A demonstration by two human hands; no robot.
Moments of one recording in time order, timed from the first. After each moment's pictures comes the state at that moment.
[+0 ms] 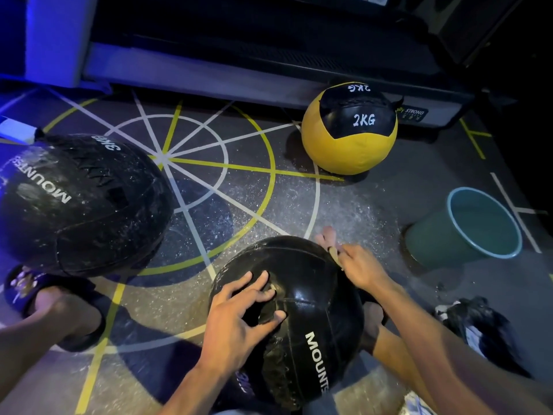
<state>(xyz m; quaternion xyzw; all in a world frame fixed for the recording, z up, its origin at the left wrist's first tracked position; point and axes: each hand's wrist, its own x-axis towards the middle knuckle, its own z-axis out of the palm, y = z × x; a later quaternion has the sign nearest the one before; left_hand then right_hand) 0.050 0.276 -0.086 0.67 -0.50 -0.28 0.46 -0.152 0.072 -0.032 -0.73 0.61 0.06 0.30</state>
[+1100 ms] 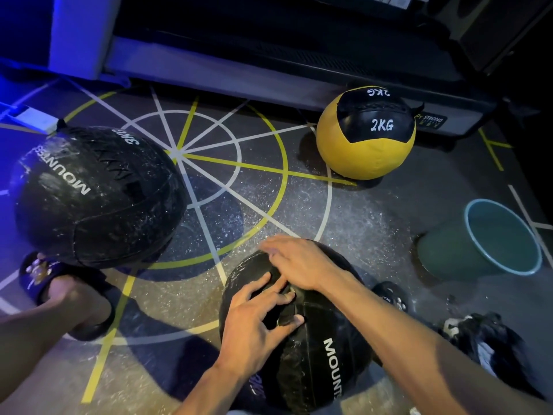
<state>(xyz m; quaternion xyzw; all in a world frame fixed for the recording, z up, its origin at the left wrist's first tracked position) 0.042 0.270 -0.093 0.67 -0.52 -0.26 0.45 -0.032 0.094 -0.034 -0.90 0.33 0.13 0.27</state>
